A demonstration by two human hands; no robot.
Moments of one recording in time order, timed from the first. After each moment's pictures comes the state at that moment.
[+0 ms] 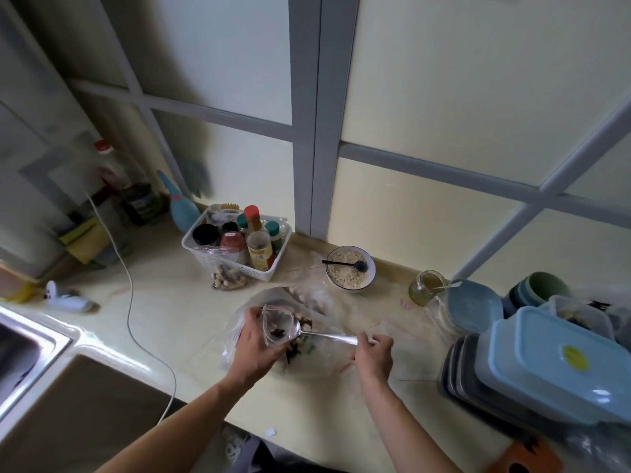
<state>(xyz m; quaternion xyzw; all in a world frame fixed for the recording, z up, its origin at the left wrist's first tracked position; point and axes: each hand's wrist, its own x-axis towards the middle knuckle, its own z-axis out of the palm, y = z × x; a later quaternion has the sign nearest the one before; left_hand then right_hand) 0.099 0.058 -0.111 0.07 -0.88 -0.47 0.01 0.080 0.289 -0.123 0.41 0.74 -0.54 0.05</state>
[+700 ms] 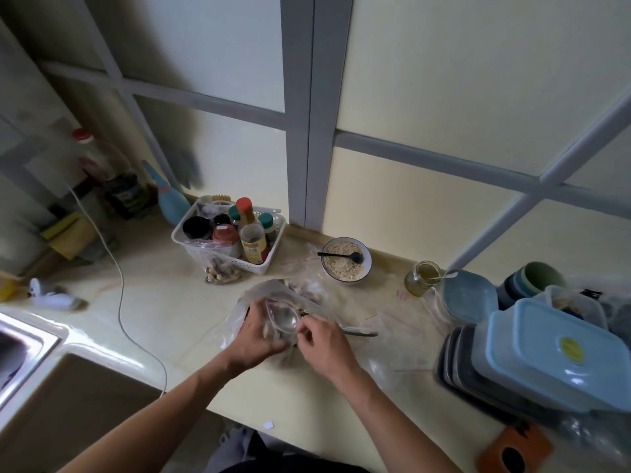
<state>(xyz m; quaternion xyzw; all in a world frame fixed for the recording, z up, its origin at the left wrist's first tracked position) 0.082 0.047 -0.095 -0.01 -0.83 -0.55 -0.14 0.075 0.238 -0.089 -0.13 0.92 -0.35 0.09</state>
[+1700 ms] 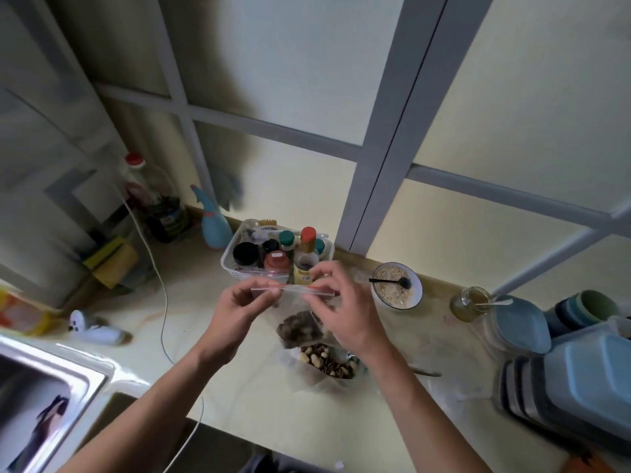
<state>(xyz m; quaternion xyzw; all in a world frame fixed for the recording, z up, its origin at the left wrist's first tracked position) 0.024 -0.110 0.013 0.00 -0.62 -0.79 -0.04 0.018 0.098 0.054 -0.18 0.85 -0.49 -0.05</state>
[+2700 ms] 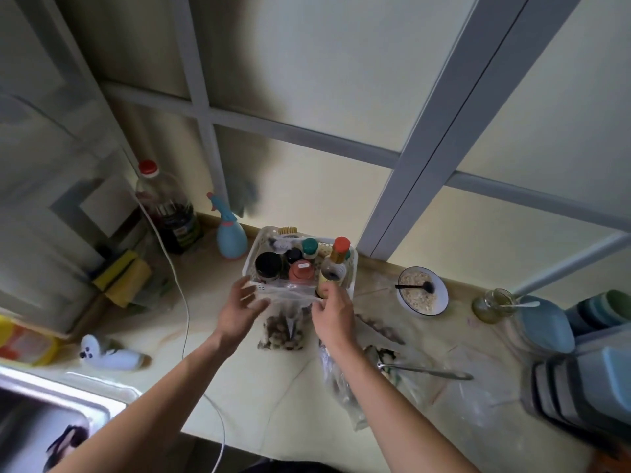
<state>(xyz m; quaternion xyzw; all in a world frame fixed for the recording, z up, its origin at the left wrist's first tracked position) -0.049 -0.209 -0.107 0.16 -0.74 -0.64 -0.12 -0.038 -0.007 -0.066 0.10 0.92 -0.38 0.00</state>
